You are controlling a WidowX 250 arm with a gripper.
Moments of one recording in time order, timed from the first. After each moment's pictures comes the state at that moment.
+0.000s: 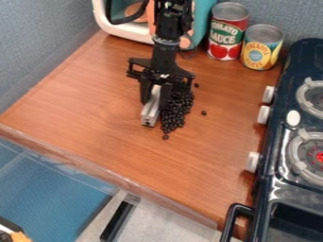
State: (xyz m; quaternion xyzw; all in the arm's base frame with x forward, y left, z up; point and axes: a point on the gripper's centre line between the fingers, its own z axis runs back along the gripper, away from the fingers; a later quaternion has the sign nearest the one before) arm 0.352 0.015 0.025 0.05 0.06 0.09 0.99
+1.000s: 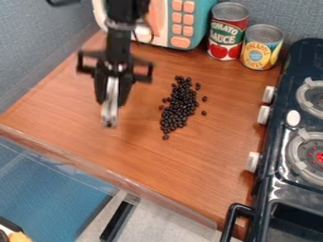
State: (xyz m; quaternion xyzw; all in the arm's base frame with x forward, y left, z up) arm 0.285 0.057 0.055 0.09 0.10 0.25 0.96
